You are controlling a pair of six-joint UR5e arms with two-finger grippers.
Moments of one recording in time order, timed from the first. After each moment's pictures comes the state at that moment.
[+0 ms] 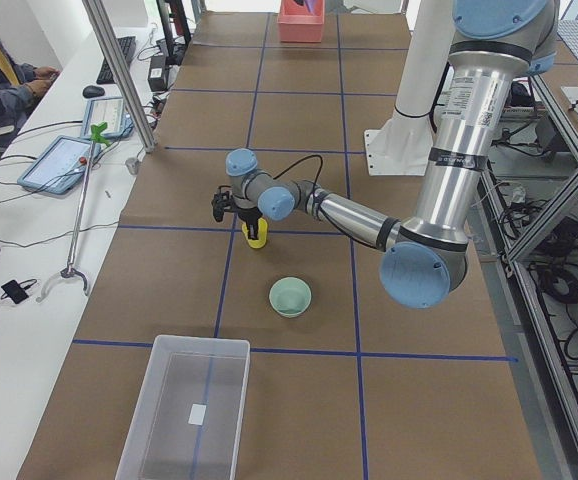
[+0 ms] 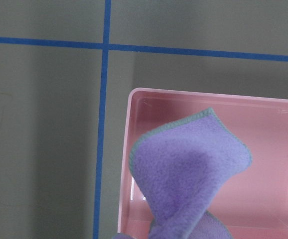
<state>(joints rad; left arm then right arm) -0.95 -1.80 -1.66 -1.80 -2.21 -0.91 1.76 -1.62 1.74 -1.94 2.27 -0.37</state>
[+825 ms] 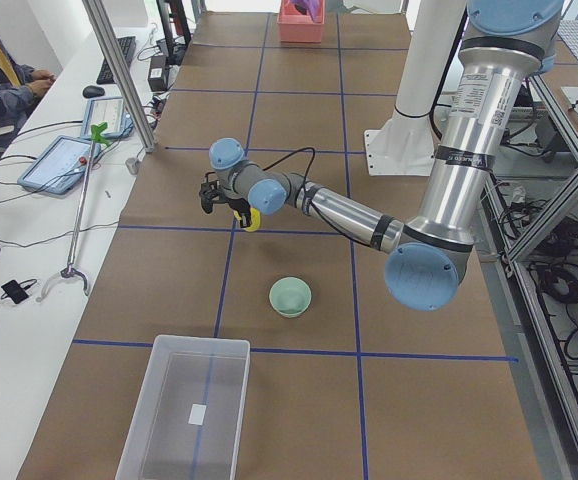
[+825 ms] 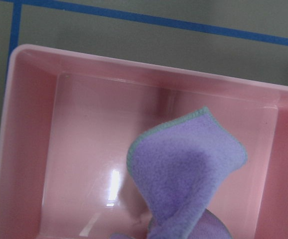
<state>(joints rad) -1.08 -1.81 -1.69 -1.79 -2.39 -0.90 1.76 -1.66 1.43 -1.56 2.22 -0.40</state>
